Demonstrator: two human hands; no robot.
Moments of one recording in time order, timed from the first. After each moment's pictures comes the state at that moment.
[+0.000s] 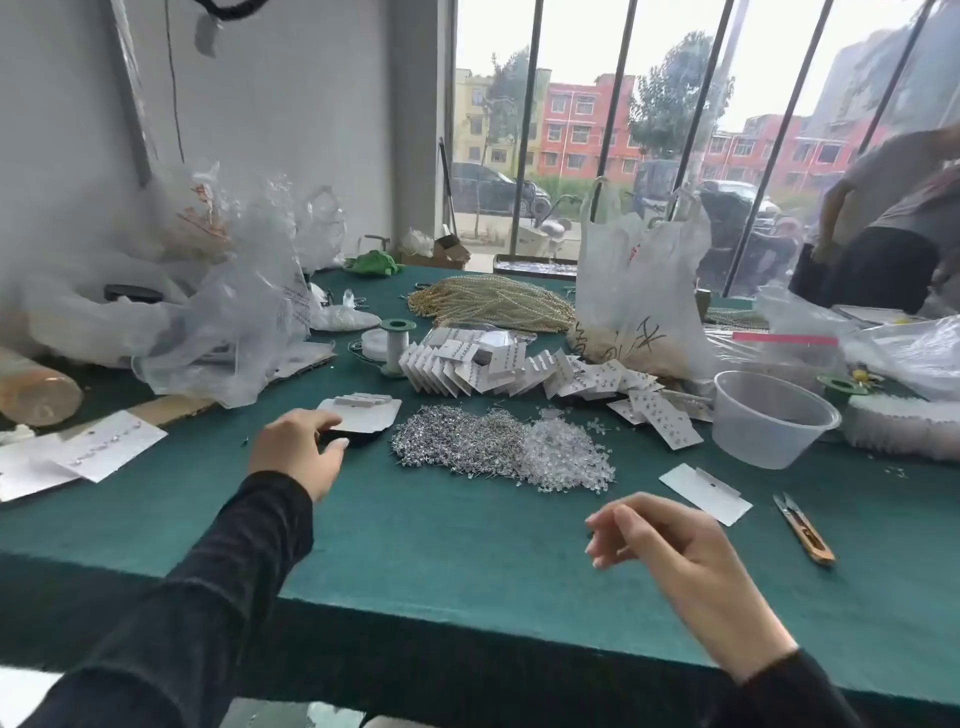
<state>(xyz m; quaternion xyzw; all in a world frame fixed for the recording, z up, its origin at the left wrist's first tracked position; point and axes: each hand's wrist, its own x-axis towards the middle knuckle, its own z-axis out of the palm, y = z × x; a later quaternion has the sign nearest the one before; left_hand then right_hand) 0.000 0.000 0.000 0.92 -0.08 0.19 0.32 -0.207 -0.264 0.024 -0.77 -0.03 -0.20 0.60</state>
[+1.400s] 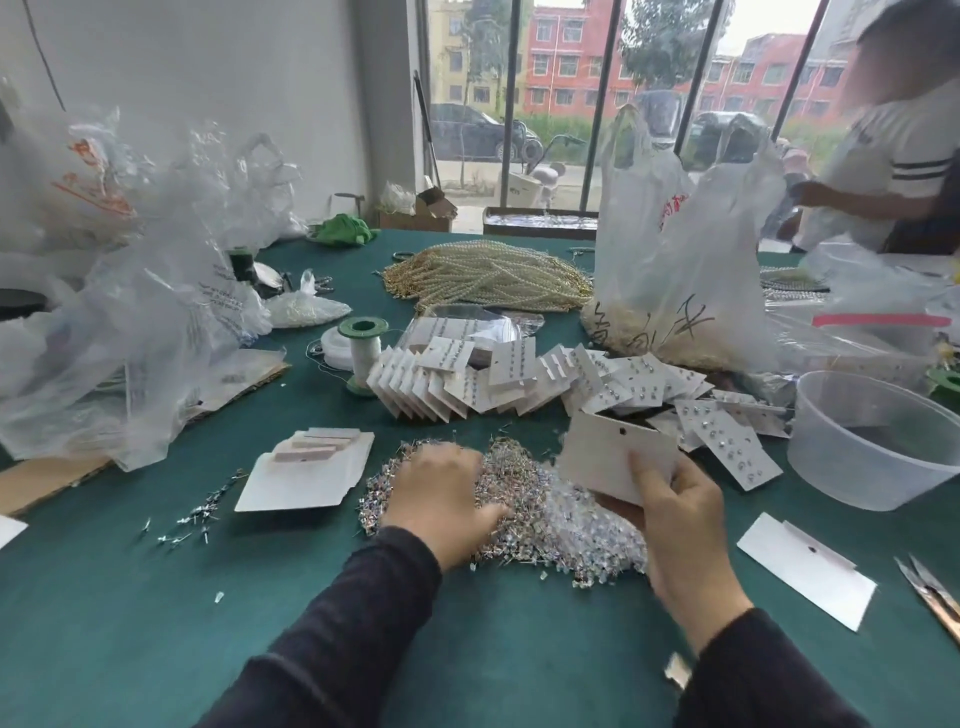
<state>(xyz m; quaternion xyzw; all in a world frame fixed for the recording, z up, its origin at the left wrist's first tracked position) 0.051 -0.140 -0.005 0.96 -0.25 0.03 0.14 -0.027 -0.311 -0.017 -0.57 0.19 -0.29 0.74</state>
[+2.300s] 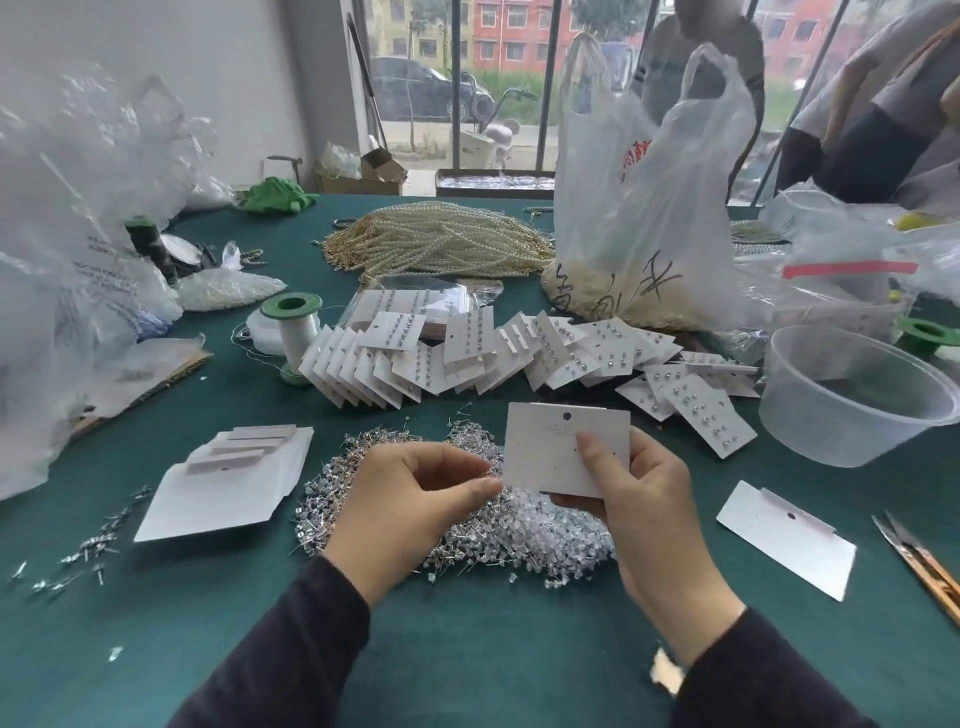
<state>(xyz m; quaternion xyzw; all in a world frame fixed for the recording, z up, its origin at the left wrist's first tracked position) 0.049 -0.145 -0.005 0.75 -0.20 -0.14 0.62 -0.026 -0.303 -0.020 -0.61 0.16 -0.29 0.72</state>
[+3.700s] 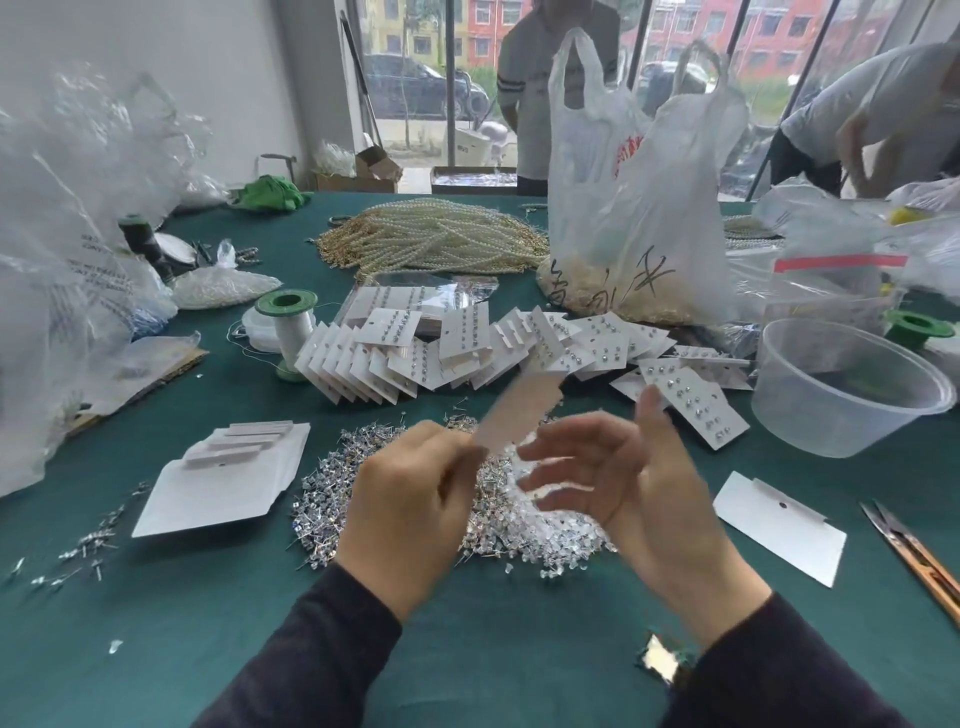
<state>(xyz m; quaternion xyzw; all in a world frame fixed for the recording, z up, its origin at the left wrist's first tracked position) 0.040 -0.148 -0.008 0.81 -0.39 0.22 0.38 -0.037 -0.311 -0.005 -0.57 0.04 -0.13 0.81</state>
